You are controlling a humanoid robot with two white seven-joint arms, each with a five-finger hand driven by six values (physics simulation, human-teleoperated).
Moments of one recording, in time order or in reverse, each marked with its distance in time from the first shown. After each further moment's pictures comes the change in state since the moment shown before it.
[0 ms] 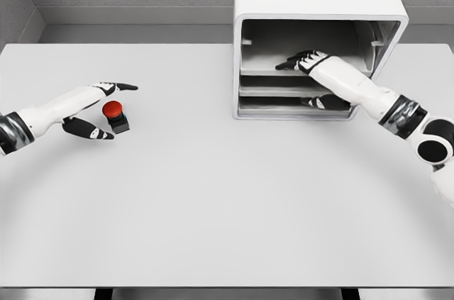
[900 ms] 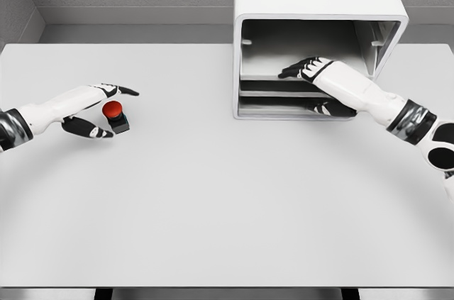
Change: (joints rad) left arm -0.028 0.030 -0.051 0.001 -0.004 -0.002 0.000; right arm 0.038 -0.053 -0.008 -0.081 0.014 -0.003 0.000
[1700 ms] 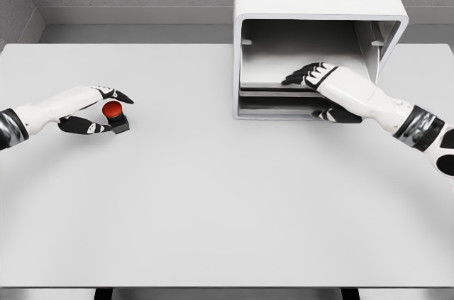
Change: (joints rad) left arm -0.003 0.015 0.000 0.011 -0.011 -0.010 0.000; right arm 0.038 -0.042 -0.011 -0.052 -0.002 0.000 -0.001
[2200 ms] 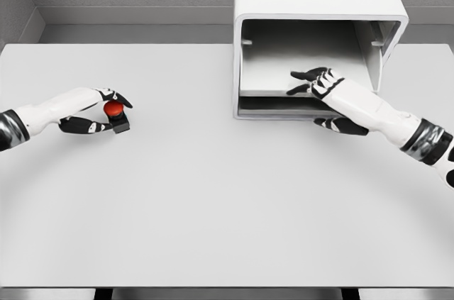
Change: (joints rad) left arm 0.000 -0.004 -0.001 0.009 -0.008 0.001 0.001; right arm 0.092 -0.032 -0.047 -0.075 -0.057 0.006 0.022
